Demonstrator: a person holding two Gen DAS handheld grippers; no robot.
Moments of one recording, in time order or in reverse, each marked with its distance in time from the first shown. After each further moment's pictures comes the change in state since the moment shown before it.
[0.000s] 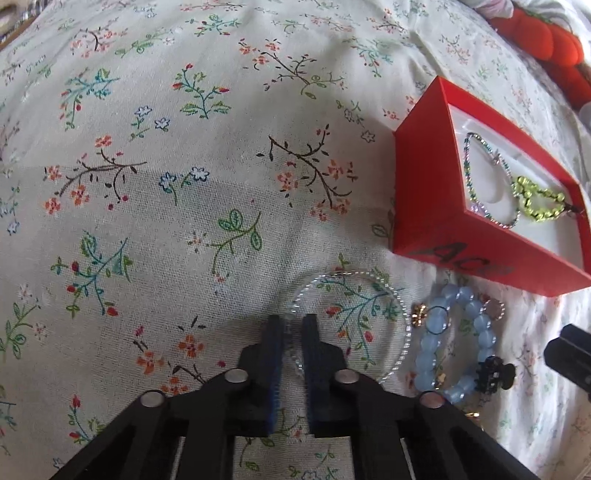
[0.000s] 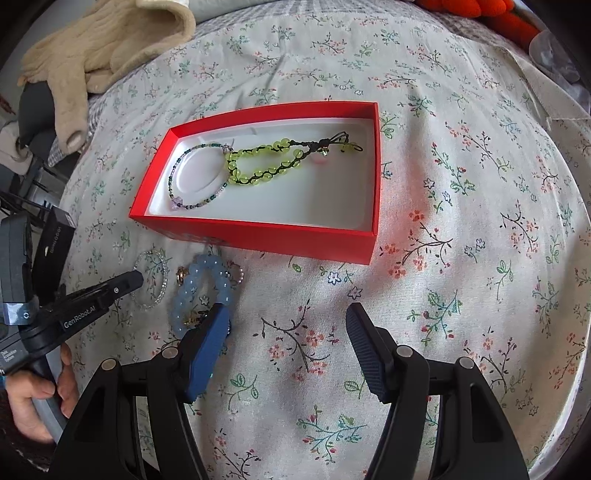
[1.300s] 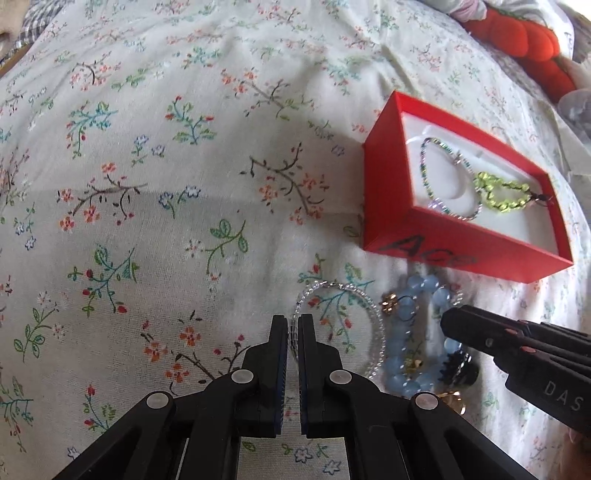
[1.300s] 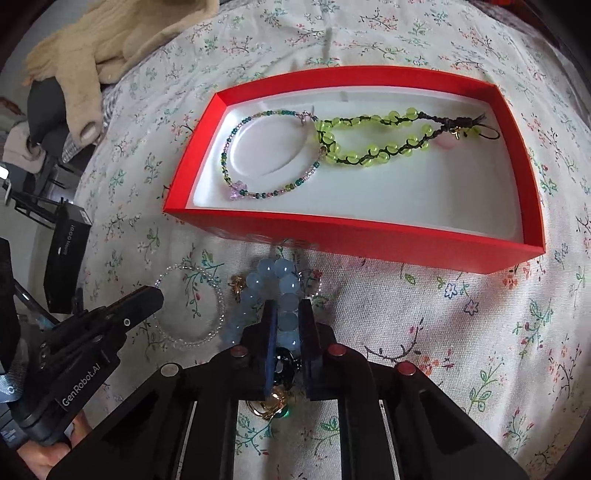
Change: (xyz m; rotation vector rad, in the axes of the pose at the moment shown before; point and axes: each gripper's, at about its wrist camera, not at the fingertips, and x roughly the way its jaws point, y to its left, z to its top) left arm -0.031 -0.002 -0.013 0.050 -0.066 -0.034; right arm 0.042 0.052 0.010 0.008 0.044 0.100
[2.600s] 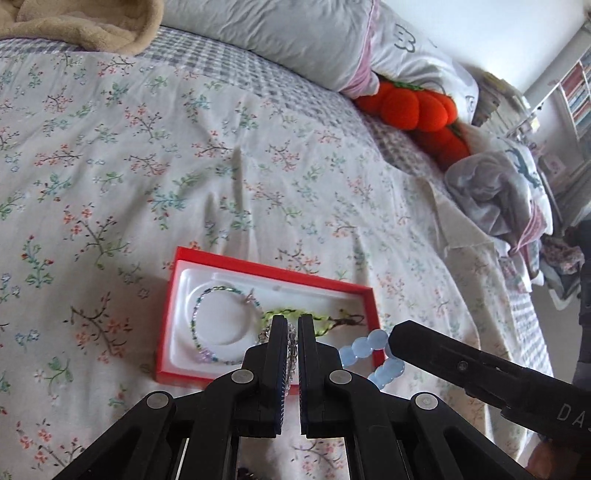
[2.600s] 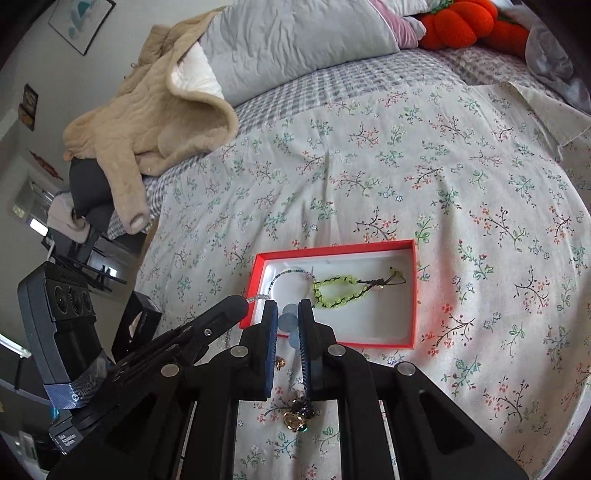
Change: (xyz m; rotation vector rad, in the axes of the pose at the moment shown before) left arm -0.044 -0.084 0.059 0.008 -0.212 -0.354; right arm -0.132 -0.031 0.032 0.081 -0.298 0.154
